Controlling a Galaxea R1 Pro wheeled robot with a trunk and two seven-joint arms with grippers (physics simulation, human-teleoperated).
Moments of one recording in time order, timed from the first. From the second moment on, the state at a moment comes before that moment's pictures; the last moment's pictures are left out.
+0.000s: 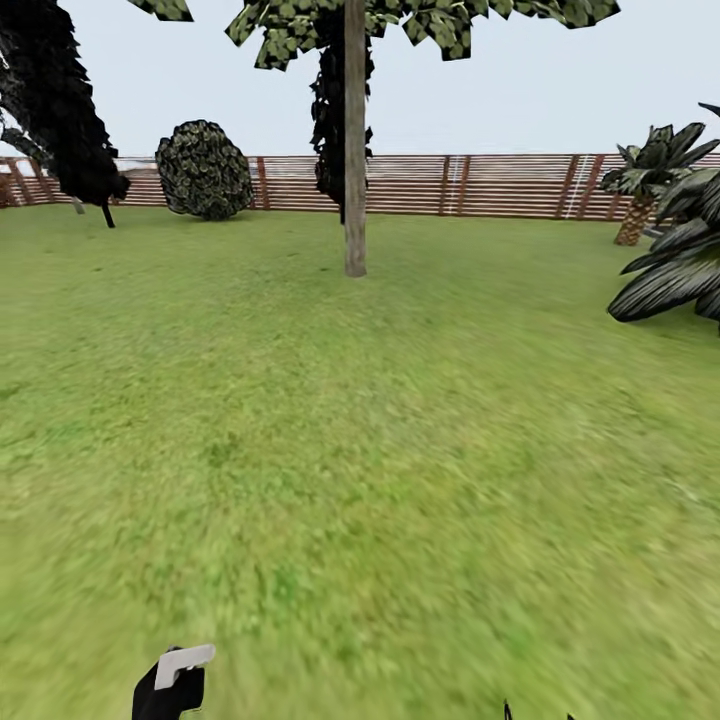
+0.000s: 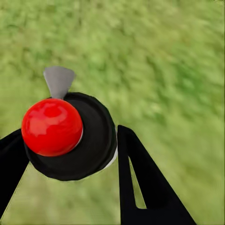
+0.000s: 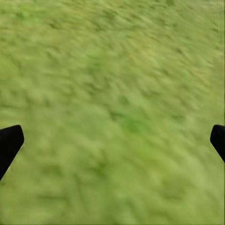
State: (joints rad) left arm -0.29 0.08 0.08 -0.42 0.03 -0.33 0.11; right arm -0.29 -0.04 0.00 -0.02 0.01 -0.89 -0.19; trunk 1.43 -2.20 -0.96
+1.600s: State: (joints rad) left arm -0.29 0.08 0.08 -0.42 0.03 -0.33 0.11; right arm -0.28 -0.04 0.00 -0.03 0.01 -0.88 -0.19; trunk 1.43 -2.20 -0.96
